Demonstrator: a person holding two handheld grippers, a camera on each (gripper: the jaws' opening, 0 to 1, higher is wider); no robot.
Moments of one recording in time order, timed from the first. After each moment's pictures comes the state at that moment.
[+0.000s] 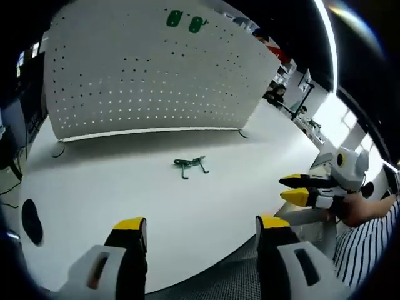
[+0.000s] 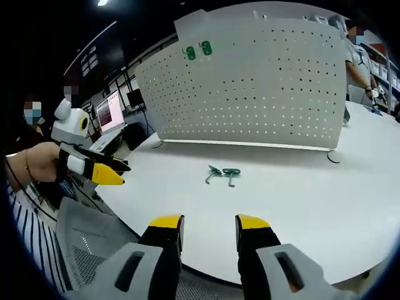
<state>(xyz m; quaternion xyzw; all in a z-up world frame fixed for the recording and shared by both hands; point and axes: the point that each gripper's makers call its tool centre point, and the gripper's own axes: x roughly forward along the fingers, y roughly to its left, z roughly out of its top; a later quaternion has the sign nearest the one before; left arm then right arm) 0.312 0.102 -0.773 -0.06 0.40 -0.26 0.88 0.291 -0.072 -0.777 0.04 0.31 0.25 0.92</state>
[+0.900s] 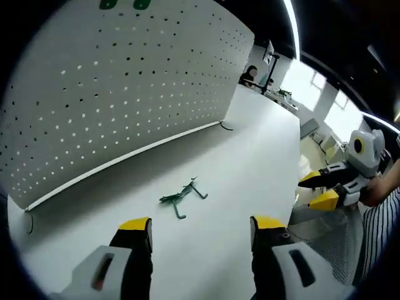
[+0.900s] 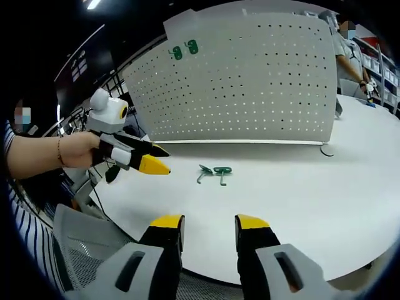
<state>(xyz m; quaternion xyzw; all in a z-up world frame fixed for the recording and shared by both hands) 0.400 0.044 -0.810 0.03 0.38 -0.39 0.84 0.299 -0.082 -0.786 0.06 0.32 0.22 0.92</state>
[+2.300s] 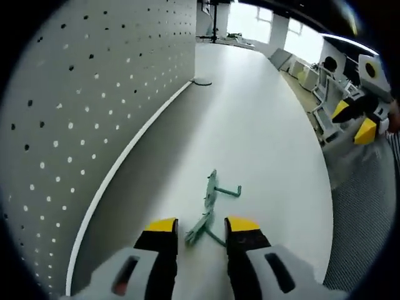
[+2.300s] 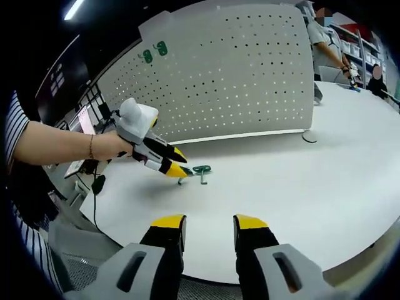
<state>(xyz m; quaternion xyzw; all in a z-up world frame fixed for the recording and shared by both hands) 0.455 0.010 -0.873 0.24 0.39 -0.51 0.73 0.307 -0.104 -0.795 0.09 0.33 0.16 0.93</state>
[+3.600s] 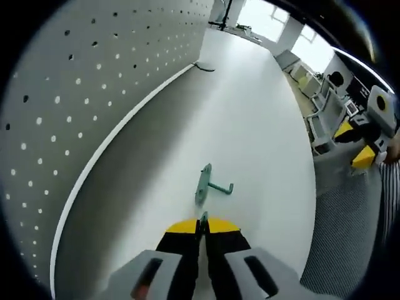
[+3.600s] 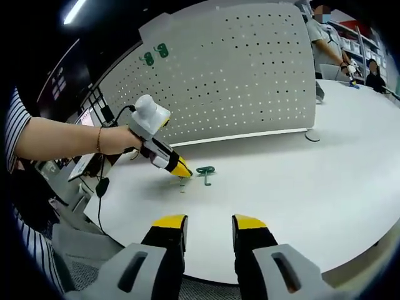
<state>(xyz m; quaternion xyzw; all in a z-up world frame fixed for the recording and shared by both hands) 0.443 0.015 -0.875 0.19 0.48 -0.49 0.70 0.308 -0.100 -0.793 0.10 0.33 0.17 0.92</state>
